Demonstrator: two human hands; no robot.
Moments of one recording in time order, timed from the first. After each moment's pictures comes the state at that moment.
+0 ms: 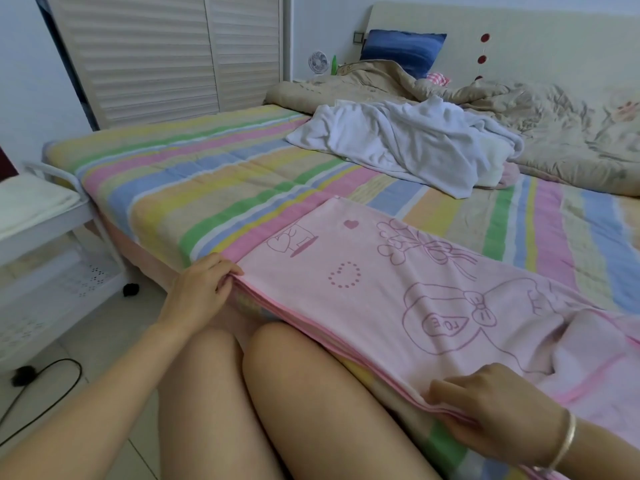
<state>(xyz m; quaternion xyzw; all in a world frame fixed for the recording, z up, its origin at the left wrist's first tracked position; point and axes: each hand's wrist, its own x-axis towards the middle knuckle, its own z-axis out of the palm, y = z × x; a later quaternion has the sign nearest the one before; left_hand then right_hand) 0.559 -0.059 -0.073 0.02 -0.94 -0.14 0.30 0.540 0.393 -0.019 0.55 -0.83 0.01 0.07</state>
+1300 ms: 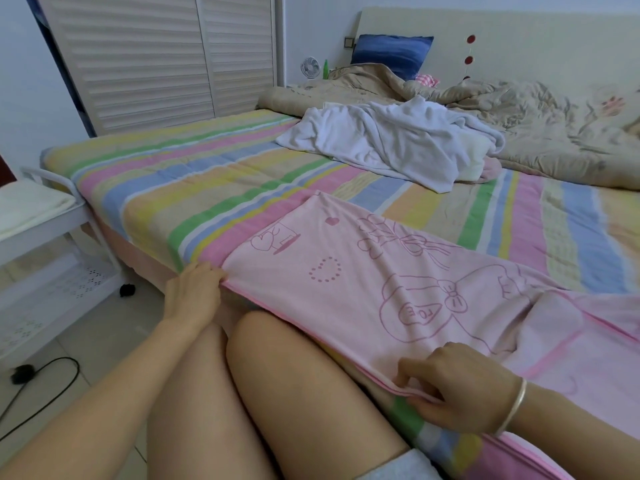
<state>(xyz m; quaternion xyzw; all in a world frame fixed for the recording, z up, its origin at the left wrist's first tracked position) 0.567 -0.017 -0.076 0.20 -0.96 -0.03 0.21 0.543 0.402 -0.021 0.53 -0.85 0.04 -0.01</state>
